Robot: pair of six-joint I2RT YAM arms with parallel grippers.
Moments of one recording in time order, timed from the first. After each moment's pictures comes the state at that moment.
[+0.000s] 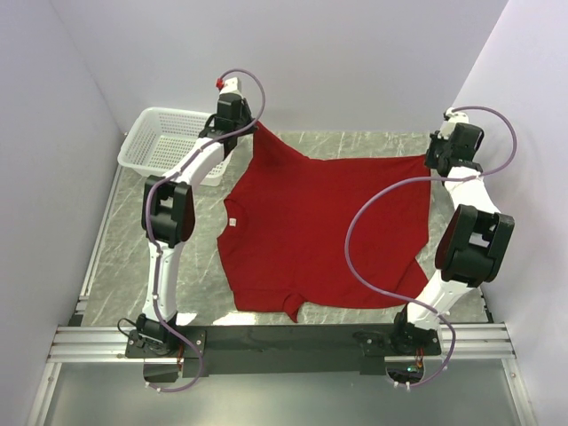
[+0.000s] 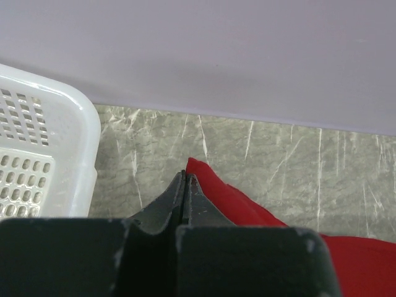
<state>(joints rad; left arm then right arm) -0.32 2.28 2.03 -0.09 -0.09 -0.47 -0.31 1.76 1.36 -0.12 -0.19 -0.05</state>
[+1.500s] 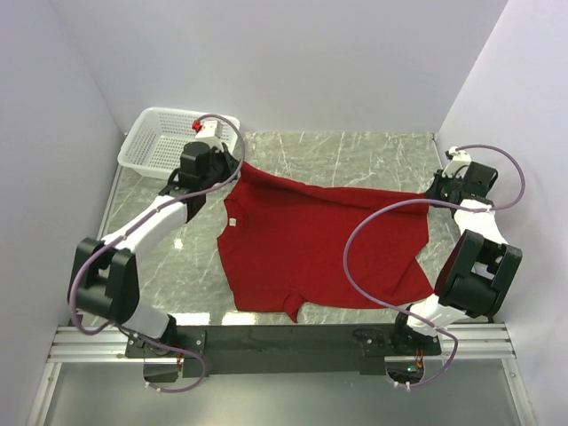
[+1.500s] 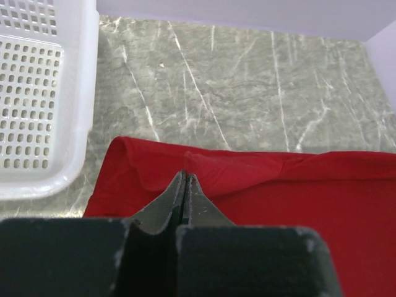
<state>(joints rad) -0.34 1.51 1.06 0.14 0.06 -0.39 -0.46 1.53 1.01 -0.18 -0.46 -0.21</state>
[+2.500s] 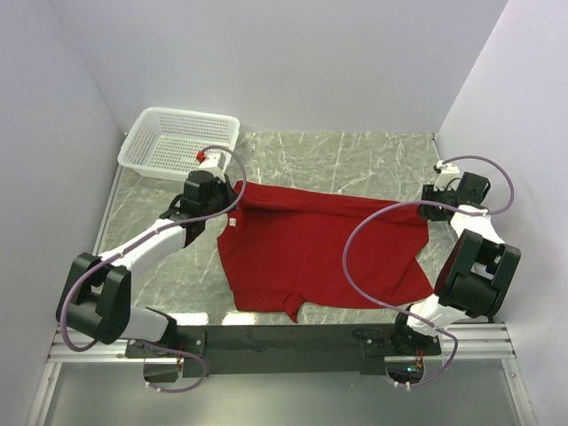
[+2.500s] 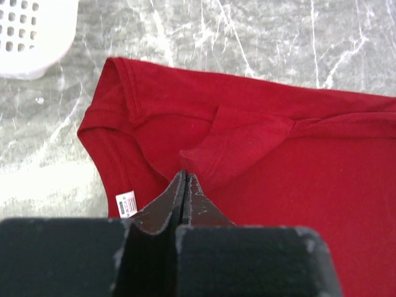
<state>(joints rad) -0.39 1.37 0.80 0.12 0.02 -0.41 -0.47 1.53 0.93 -0.23 -0.42 -0.36</state>
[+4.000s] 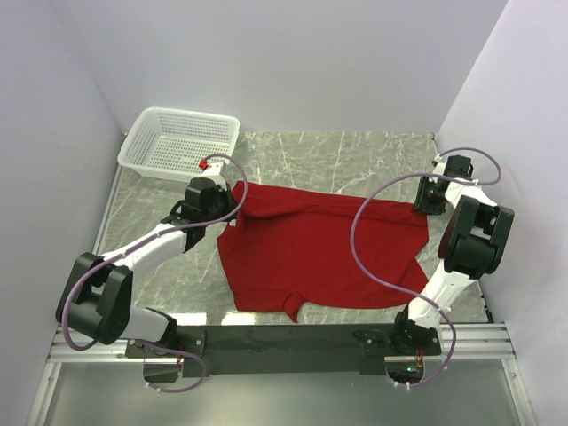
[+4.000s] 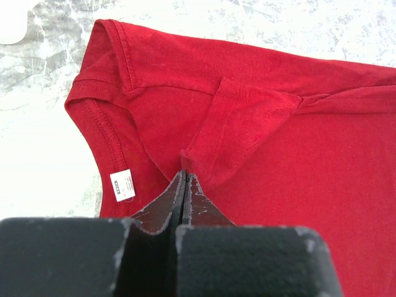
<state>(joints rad) -0.39 1.37 0.74 0.13 0.06 -0.41 -0.38 1.86 1.23 -0.45 -0.21 -0.08</state>
